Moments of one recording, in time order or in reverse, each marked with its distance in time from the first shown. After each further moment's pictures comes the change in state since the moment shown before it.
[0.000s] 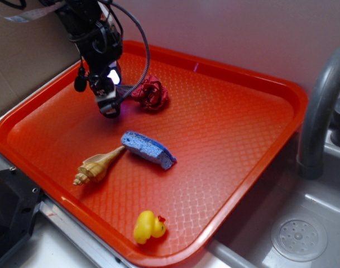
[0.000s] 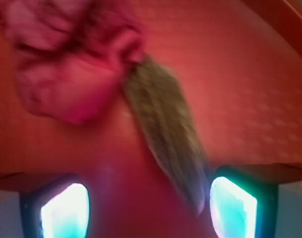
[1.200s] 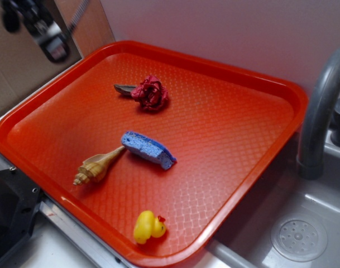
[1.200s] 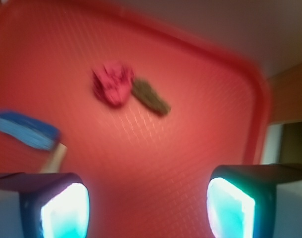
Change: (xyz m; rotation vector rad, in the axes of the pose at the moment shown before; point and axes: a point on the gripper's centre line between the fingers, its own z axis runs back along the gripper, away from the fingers) arm -0.027 -0.024 0.105 0.119 0.061 0.400
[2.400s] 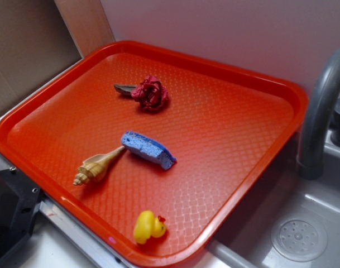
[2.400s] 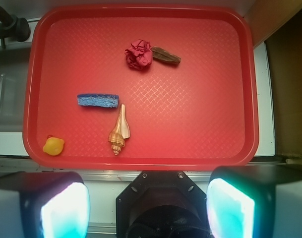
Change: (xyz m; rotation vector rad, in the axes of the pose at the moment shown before) arm -0.062 -0.054 0.127 -0.119 -0.002 0.361
